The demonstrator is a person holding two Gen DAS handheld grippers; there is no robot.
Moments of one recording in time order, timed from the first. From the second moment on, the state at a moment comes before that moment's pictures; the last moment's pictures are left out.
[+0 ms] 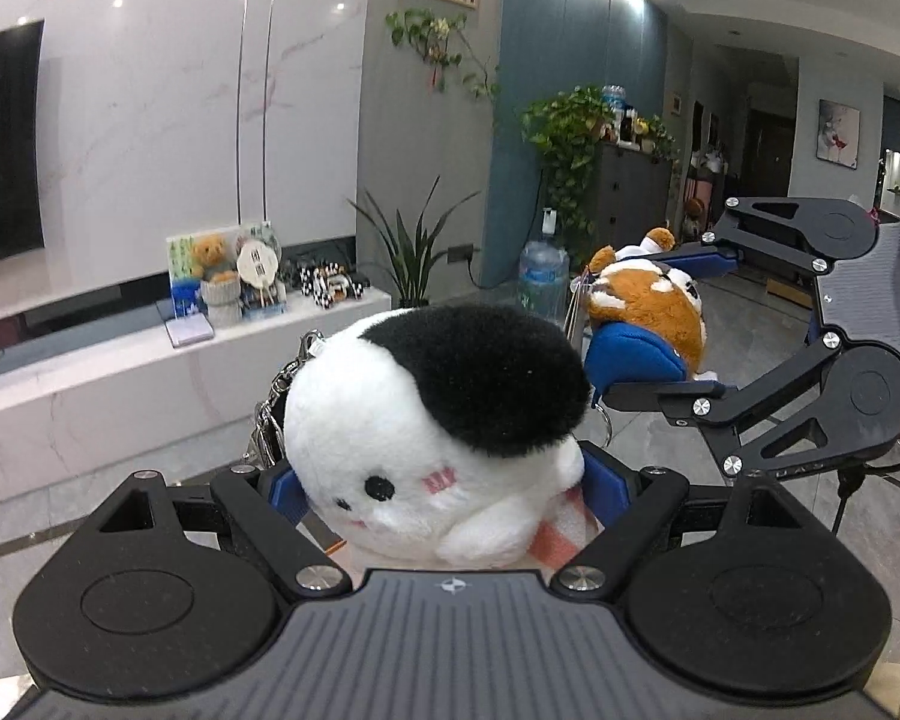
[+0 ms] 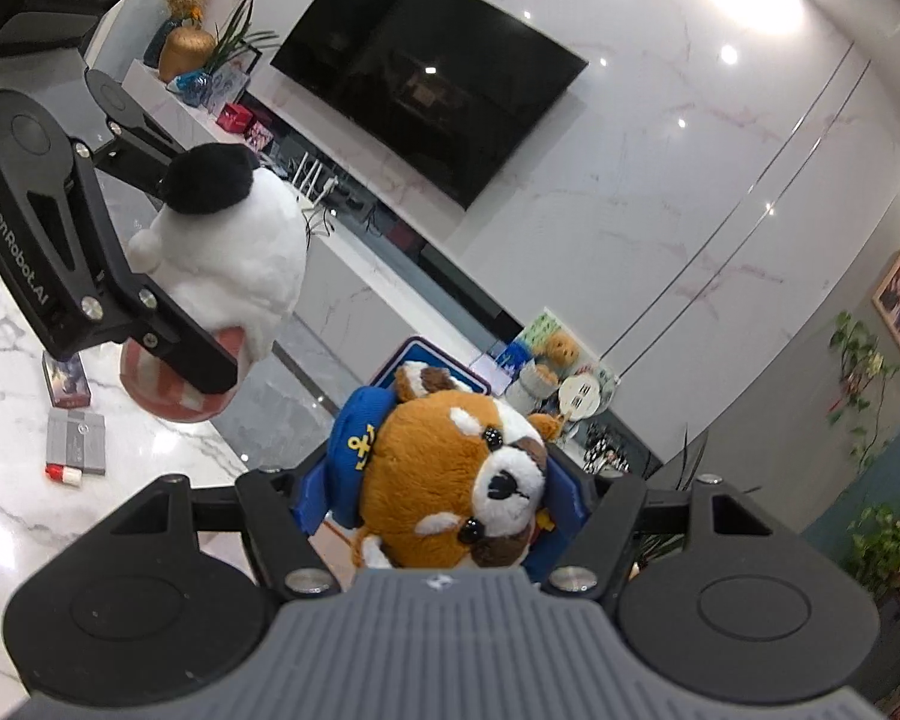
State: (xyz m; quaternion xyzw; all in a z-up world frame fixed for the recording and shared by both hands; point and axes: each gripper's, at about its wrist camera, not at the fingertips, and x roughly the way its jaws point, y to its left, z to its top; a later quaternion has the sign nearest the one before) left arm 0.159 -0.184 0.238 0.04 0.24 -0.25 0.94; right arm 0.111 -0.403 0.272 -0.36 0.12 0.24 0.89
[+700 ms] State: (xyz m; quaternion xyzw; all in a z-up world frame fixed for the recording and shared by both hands) left arm 0.241 -0.187 0.129 0.04 0.36 -0.24 0.90; right arm 0.202 -0.401 0.145 -0.34 0.24 0.25 0.88
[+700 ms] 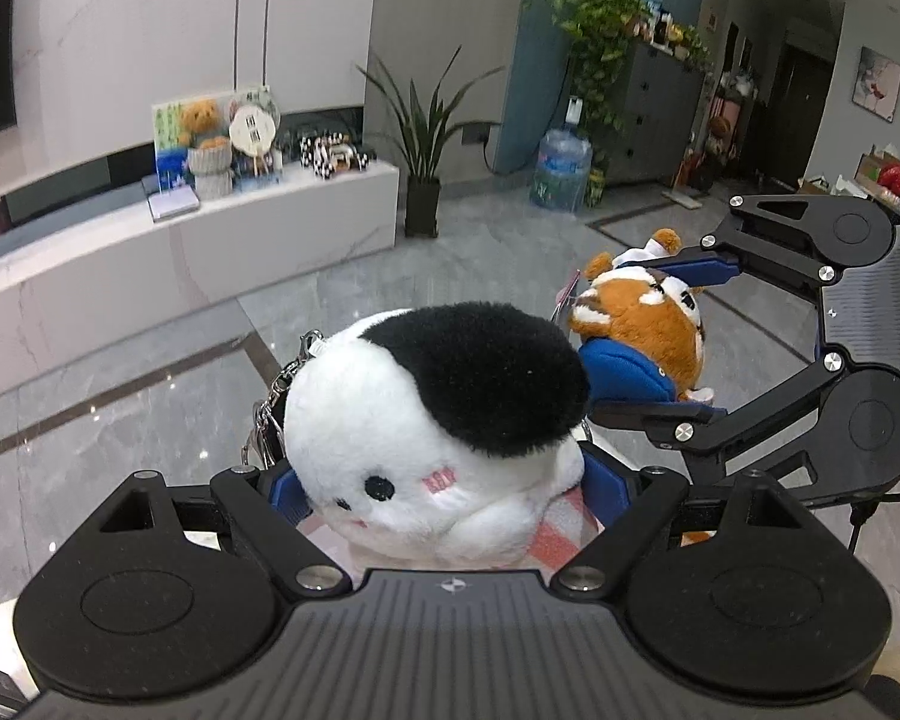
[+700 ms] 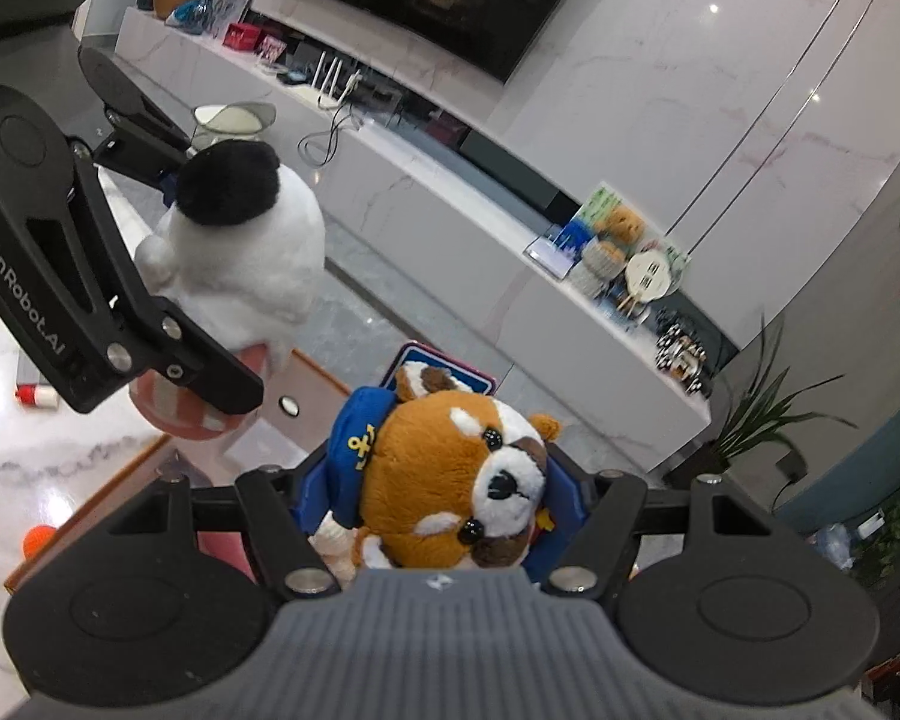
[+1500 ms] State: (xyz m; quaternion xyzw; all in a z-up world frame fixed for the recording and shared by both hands) left arm 0.295 -0.188 0.035 0.07 0.44 -0.19 0.88; right arm 0.264 -0.361 0.042 -0.34 0.31 0.27 0.84
